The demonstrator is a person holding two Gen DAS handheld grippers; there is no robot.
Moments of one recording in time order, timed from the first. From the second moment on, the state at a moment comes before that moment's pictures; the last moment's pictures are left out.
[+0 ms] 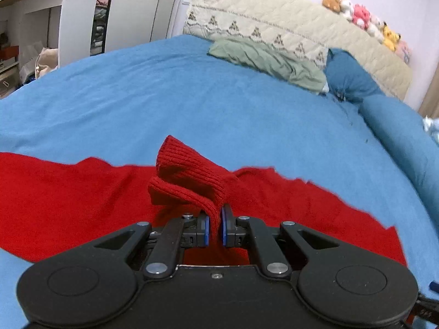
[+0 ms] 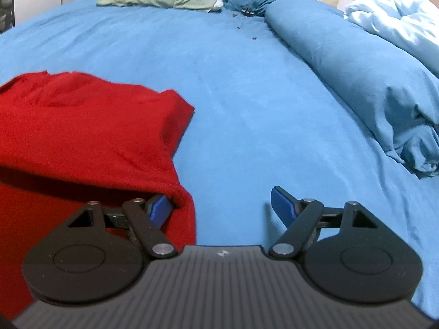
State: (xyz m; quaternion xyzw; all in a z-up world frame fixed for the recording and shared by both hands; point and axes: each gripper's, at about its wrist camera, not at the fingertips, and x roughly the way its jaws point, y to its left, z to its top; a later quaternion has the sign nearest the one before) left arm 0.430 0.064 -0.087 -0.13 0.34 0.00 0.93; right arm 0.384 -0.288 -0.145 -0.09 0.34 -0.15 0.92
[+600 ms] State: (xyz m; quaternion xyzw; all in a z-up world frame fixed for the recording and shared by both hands) left arm 0.377 0.097 -0.087 -0.04 0.37 0.06 0.93; right arm 0.372 -0.262 -0.117 -0.05 0.35 0.04 0.94
